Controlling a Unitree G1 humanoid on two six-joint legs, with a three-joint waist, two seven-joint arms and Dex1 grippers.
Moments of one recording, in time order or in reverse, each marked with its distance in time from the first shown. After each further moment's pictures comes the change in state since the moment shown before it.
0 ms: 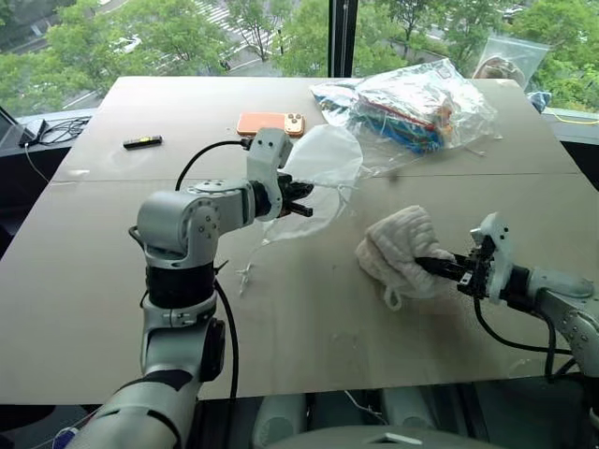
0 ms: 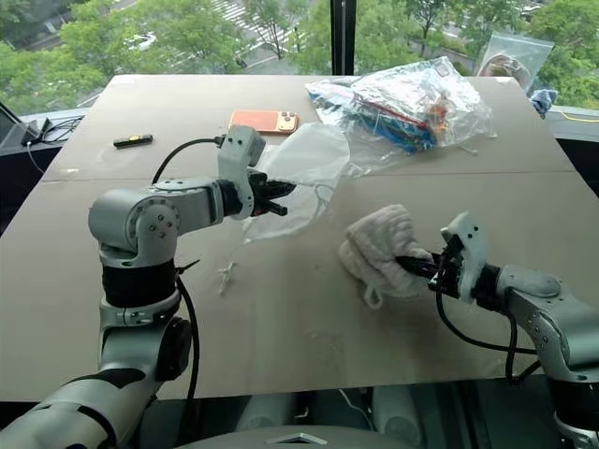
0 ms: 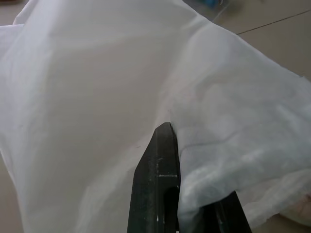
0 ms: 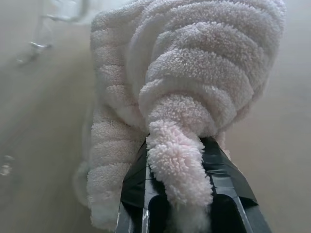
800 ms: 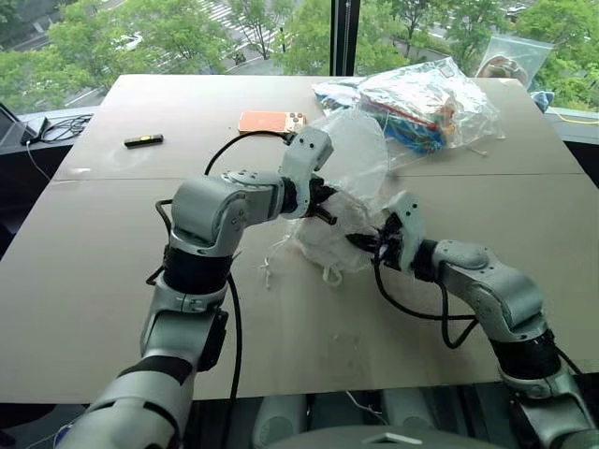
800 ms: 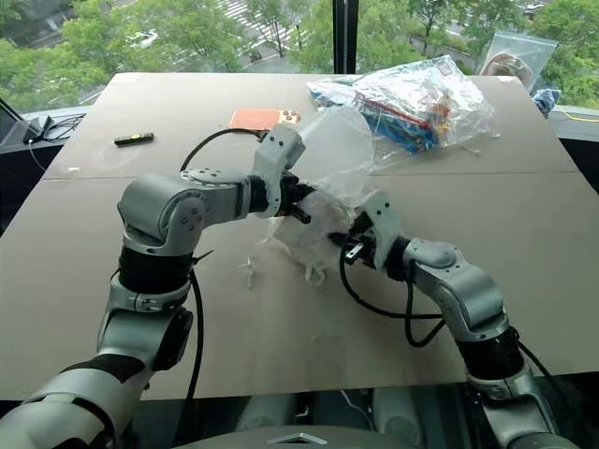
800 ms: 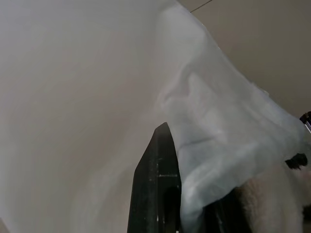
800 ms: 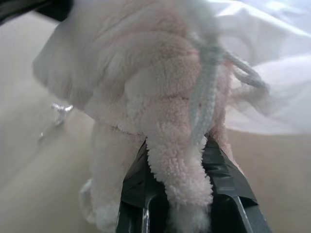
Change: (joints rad) left arm -0.065 0.065 -0.221 0.014 -0.014 -0.051 -0.123; right arm -0.318 0.387 0.242 0.165 -0.168 0.130 -0.362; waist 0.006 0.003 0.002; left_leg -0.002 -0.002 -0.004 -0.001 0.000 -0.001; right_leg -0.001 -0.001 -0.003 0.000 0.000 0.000
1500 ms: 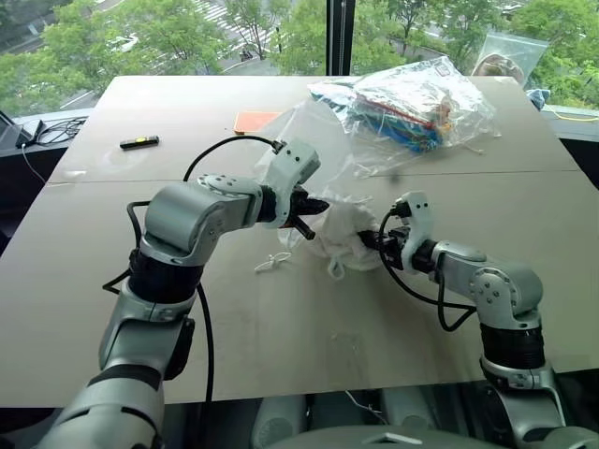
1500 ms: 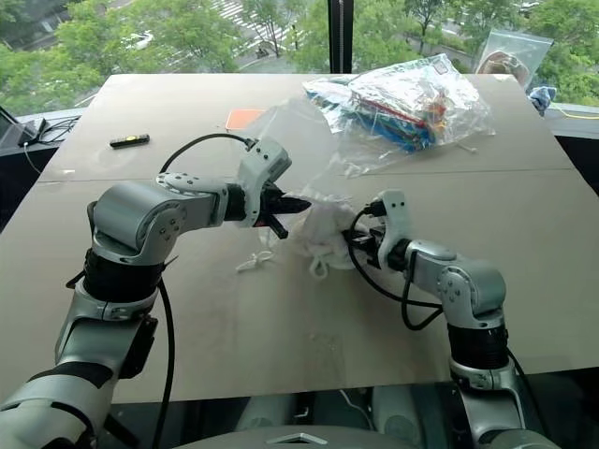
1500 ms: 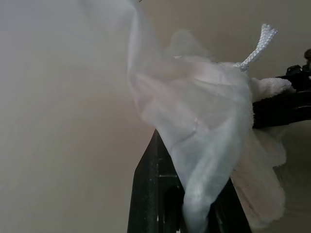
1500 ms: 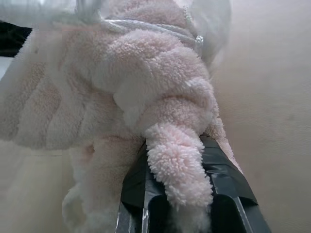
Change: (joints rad) left arm 0.031 0.156 -0.067 -0.043 -0.022 -0.054 -0.166; right arm -0.038 0.122 -0.120 0.064 0.094 0.227 -0.180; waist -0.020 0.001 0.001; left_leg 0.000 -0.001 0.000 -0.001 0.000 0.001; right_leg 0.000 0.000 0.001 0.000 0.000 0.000
